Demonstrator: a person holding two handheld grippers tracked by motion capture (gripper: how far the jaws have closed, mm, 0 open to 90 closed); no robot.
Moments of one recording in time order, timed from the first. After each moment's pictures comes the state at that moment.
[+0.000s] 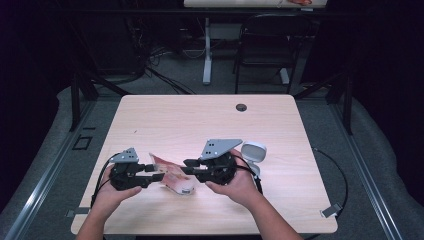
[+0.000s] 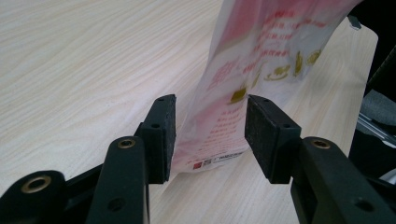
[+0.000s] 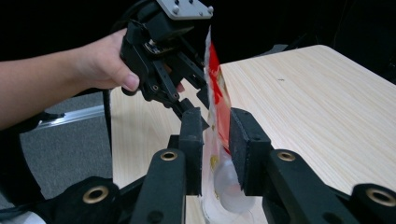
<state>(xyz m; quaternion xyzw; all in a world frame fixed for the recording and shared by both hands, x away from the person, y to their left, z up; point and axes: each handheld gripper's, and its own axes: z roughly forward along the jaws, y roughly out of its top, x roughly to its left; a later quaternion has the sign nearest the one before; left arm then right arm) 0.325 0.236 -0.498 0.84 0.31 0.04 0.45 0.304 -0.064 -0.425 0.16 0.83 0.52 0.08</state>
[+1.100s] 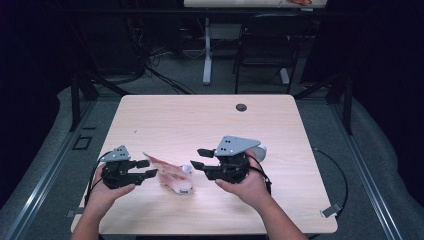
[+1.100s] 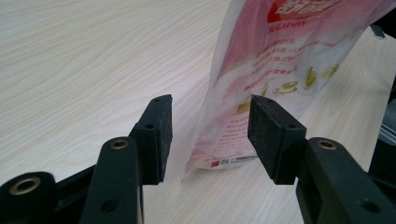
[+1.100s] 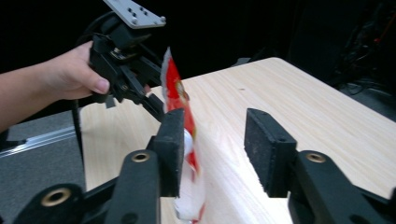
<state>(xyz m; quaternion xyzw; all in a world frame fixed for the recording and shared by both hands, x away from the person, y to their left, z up) 0.324 0.255 -0.491 0.83 0.33 0.08 0.45 0.298 -0.092 -0.414 0.21 0.81 0.54 0.14</state>
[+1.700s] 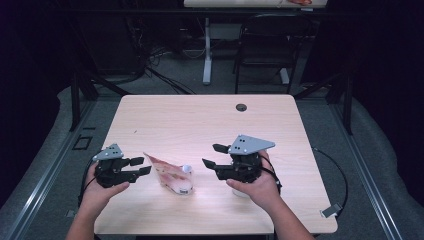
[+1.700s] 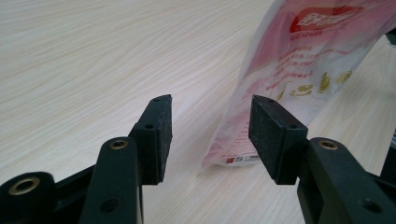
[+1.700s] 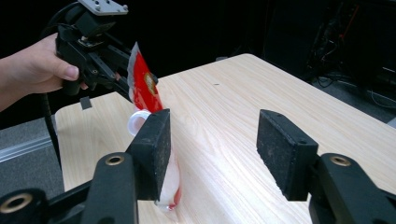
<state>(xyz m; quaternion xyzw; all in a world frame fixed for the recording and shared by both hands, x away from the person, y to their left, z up) 0.324 0.268 -0.485 0.82 0.35 0.10 0.45 0.297 -0.117 -0.415 0.24 0.79 0.53 0.17</state>
